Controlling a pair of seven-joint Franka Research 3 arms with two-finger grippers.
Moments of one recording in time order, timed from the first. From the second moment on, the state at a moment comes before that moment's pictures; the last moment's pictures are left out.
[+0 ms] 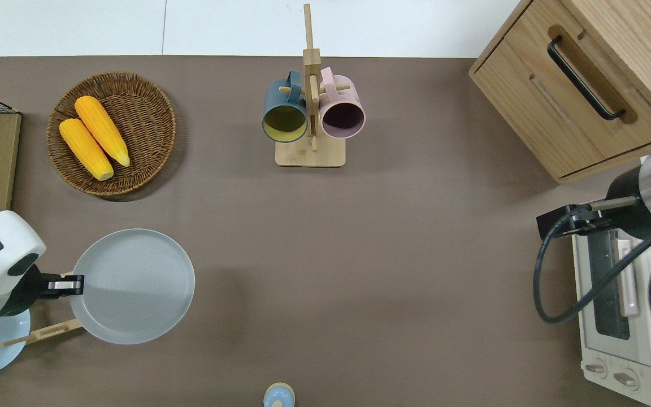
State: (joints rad) left arm -0.15 -0.30 0.14 -2.13 0.00 1.77 -0.01; right arm -0.26 0.02 0.38 -1.48 -0.03 1.38 0.04
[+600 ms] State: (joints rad) left arm -0.15 -0.30 0.14 -2.12 0.04 1.75 -0.09; right arm -0.26 0.02 0.38 -1.48 -0.03 1.38 0.04
